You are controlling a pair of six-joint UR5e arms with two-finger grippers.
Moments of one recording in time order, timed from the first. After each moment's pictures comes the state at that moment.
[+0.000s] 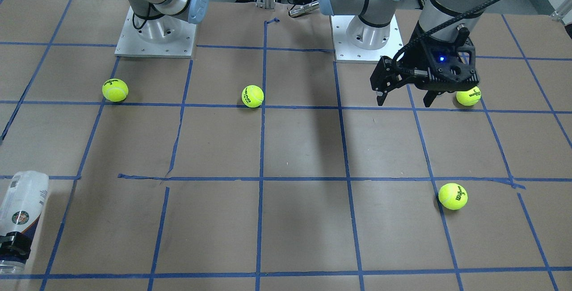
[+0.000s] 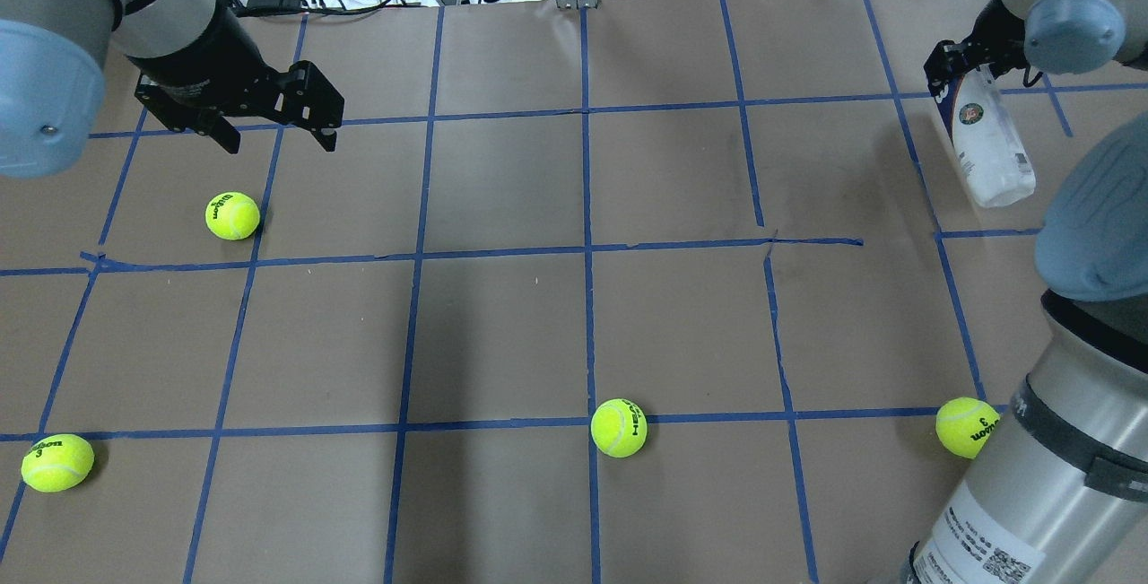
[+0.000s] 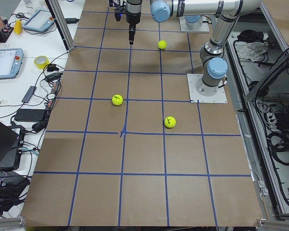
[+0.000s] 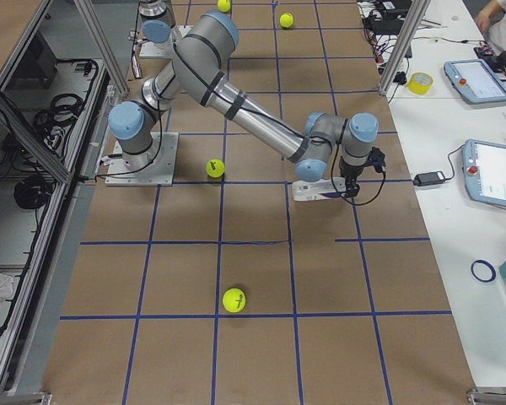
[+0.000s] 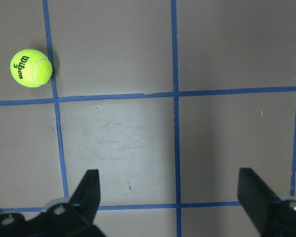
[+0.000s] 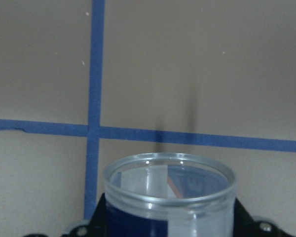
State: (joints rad) left arm -1.52 -1.56 -1.63 -1.42 1.58 0.07; right arm 1.19 -0.88 1.29 -2.11 -1.53 -0.51
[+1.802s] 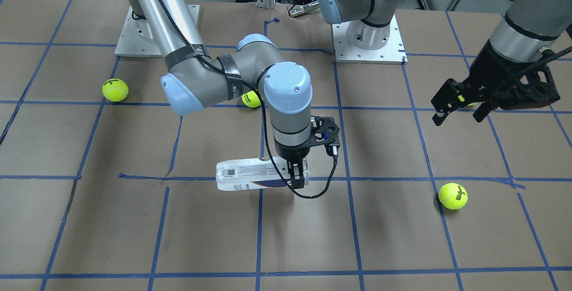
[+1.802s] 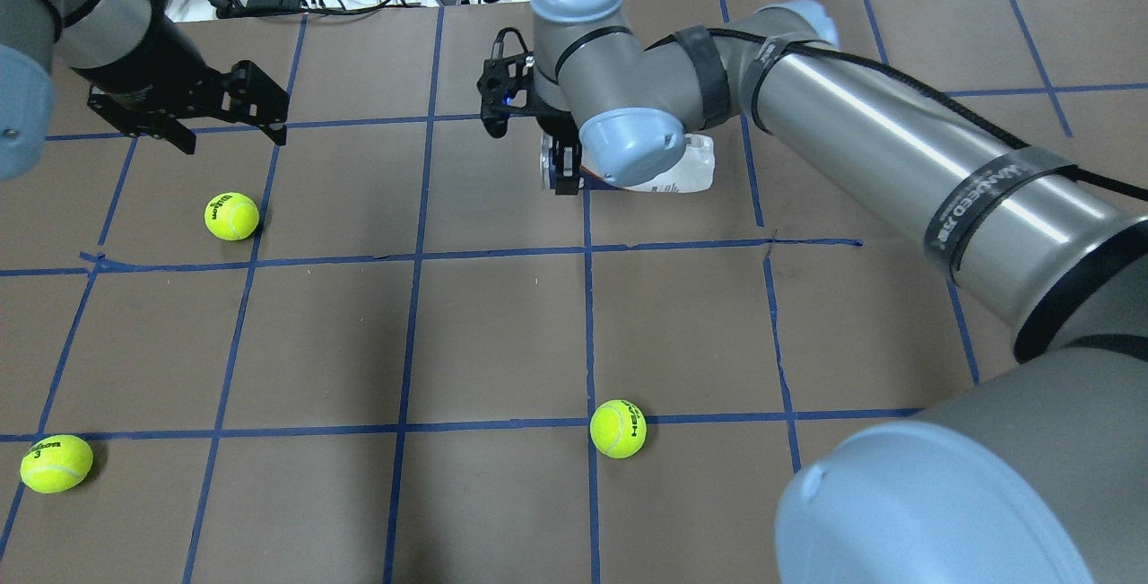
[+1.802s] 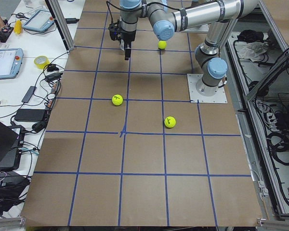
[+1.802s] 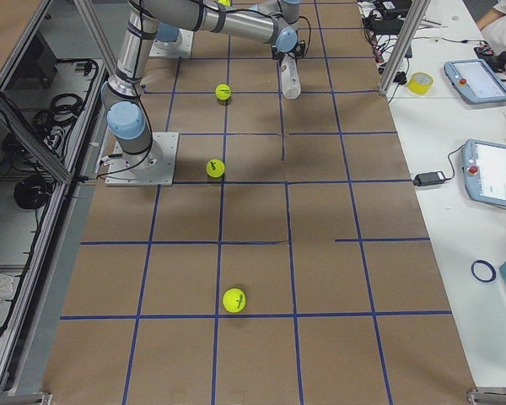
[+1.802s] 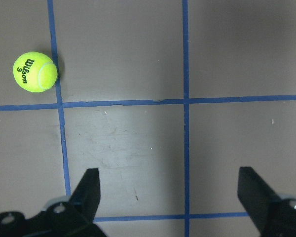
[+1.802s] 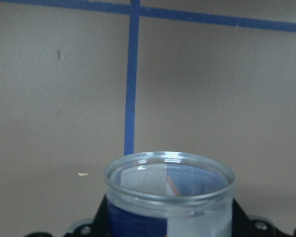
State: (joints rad) left arm -1.25 -1.58 -1.68 -1.33 1.48 0.15; right arm 2.05 -1.00 1.47 -2.19 -1.51 -1.16
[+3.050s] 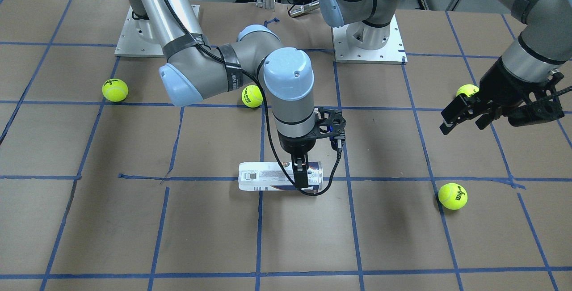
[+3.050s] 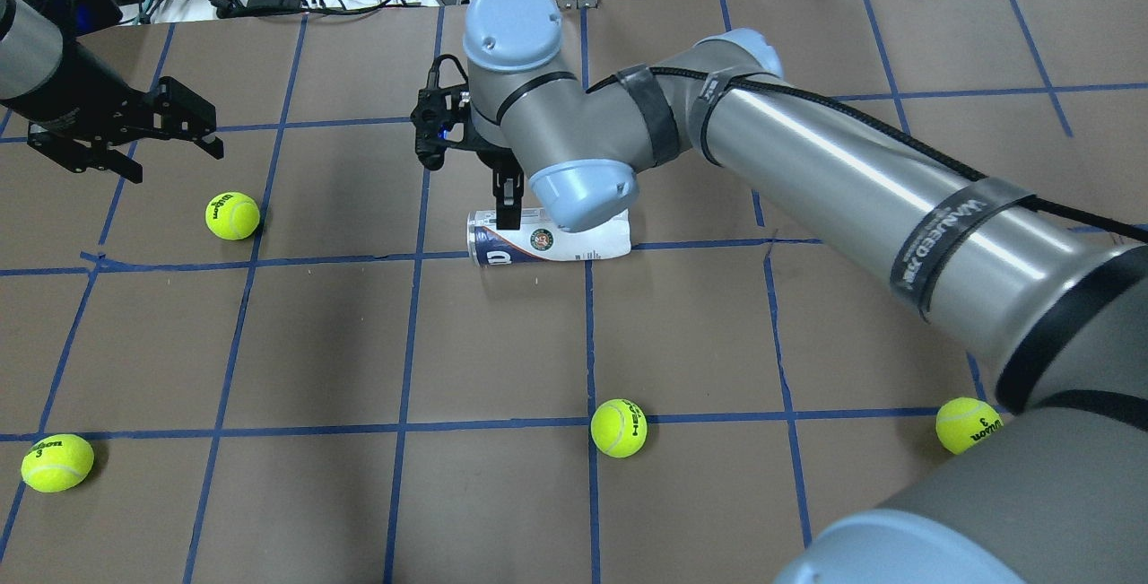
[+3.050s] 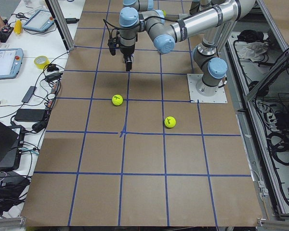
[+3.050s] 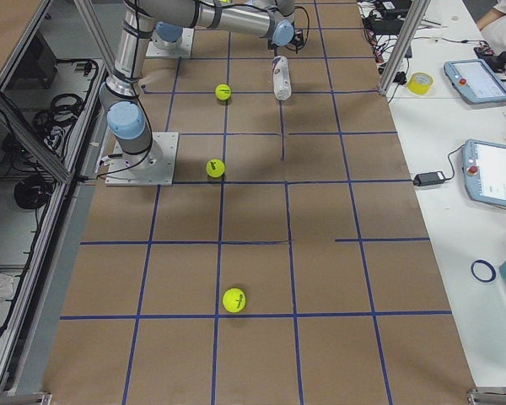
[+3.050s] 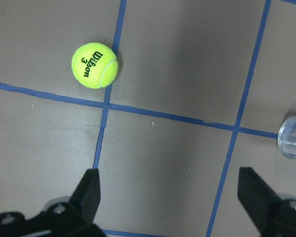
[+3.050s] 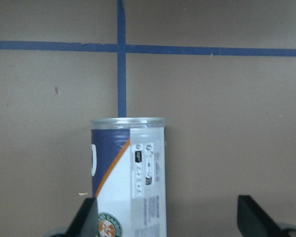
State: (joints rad) left arm -1.19 -1.62 -1.71 -1.32 1.46 0.16; right arm 2.01 -1.07 1.45 -2.17 -1.48 -1.09
